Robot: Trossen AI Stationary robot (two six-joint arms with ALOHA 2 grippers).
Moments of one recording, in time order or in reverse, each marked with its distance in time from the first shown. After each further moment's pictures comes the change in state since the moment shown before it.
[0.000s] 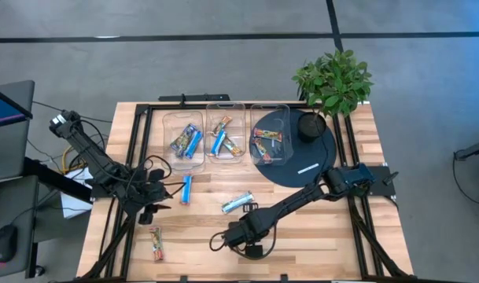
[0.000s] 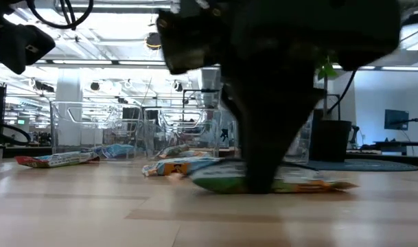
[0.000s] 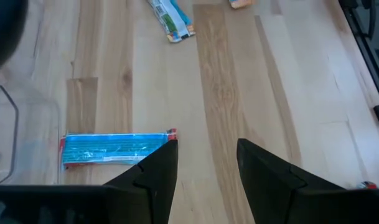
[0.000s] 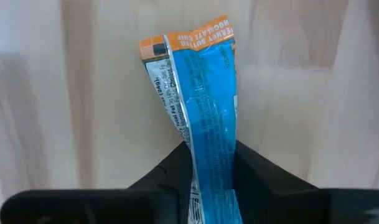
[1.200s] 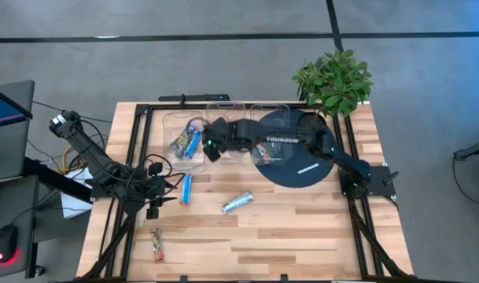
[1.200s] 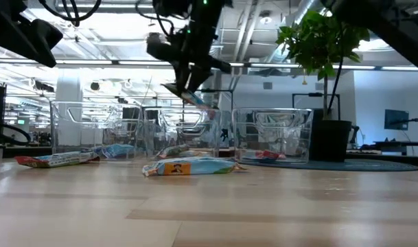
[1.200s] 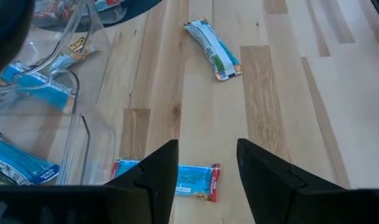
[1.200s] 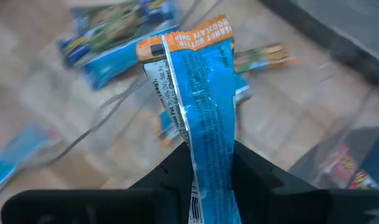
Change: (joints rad) left arm 0.000 0.000 0.001 0.018 -0.223 -0.005; right arm -0.522 -0.003 0.436 -0.120 0.359 0.305
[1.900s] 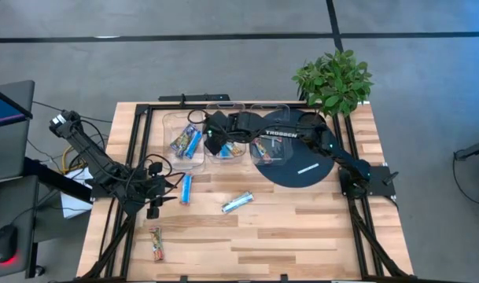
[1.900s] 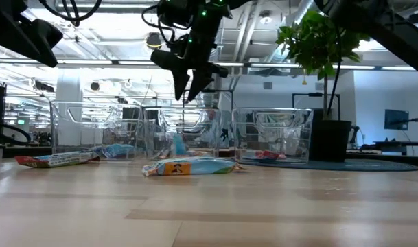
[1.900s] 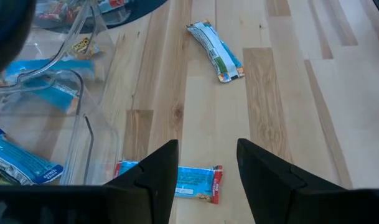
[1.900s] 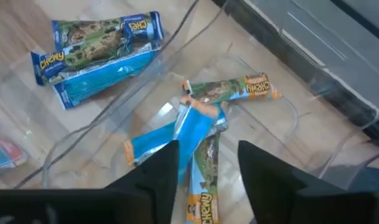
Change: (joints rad) left arm 0.000 0.000 0.000 0.000 -0.012 -0.005; right arm -0.073 0.011 0.000 0.059 0.001 -0.162
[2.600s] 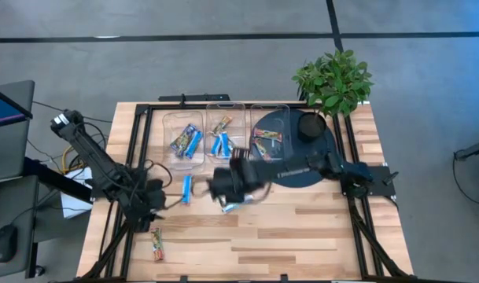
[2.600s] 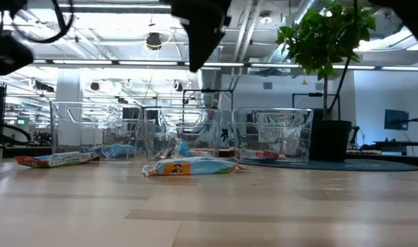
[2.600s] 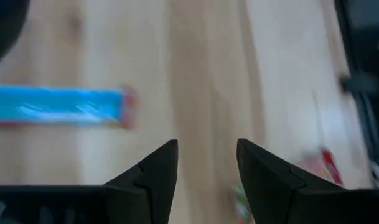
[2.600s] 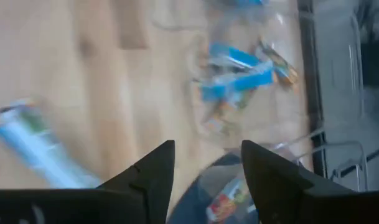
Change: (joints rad) left arm -0.044 0.081 0.000 -0.018 0.397 -0.142; right arm 0.344 -0.053 0.000 -0.305 0.152 -0.306
